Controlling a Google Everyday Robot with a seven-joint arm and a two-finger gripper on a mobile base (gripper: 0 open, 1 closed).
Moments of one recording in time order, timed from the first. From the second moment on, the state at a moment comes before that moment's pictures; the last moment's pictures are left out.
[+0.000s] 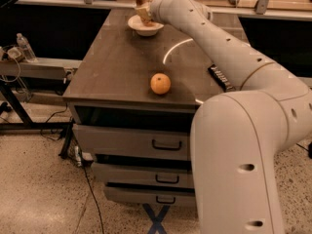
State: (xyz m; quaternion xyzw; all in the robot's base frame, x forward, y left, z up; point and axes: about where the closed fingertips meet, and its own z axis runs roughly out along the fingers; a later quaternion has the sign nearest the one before) arm 0.943 0.006 0.943 -0.32 0.69 0.04 0.65
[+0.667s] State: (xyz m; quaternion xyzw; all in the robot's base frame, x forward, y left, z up) arm 0.948 0.018 0.928 -0.33 0.70 0.06 0.63
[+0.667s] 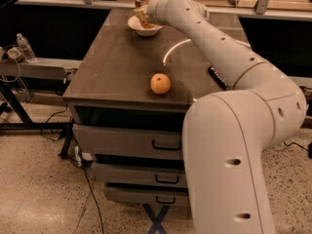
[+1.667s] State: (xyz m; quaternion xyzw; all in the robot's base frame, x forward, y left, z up) arm 0.949 0.013 0.920 -0.32 0.72 0.07 0.61
